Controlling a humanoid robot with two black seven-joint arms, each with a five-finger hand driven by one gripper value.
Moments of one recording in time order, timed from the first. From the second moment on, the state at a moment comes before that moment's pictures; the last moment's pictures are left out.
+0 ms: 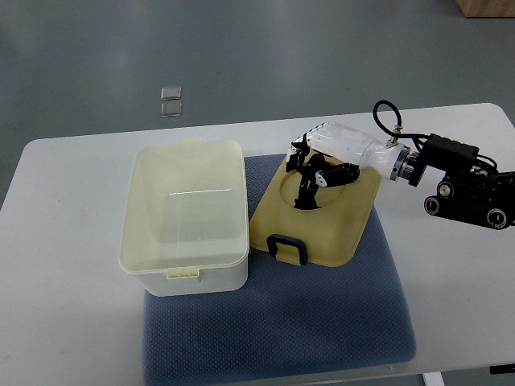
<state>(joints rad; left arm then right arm) 0.02 0.00 -0.20 -0.20 0.00 -0.07 0.27 1.14 -0.47 -0.24 1.06 -1.07 -0.41 0.61</state>
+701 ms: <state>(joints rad) 0.02 0.00 -0.20 -0.19 0.00 -0.07 0.27 1.16 -0.60 -0.29 1.07 -1.09 -0.25 0.61</state>
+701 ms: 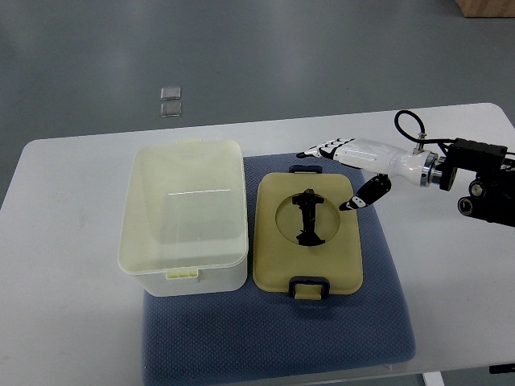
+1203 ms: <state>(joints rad) 0.02 0.00 -0.20 -0.21 0.00 -0.07 0.27 1.15 -0.64 0.27 1.02 -0.51 -0.22 0.44</state>
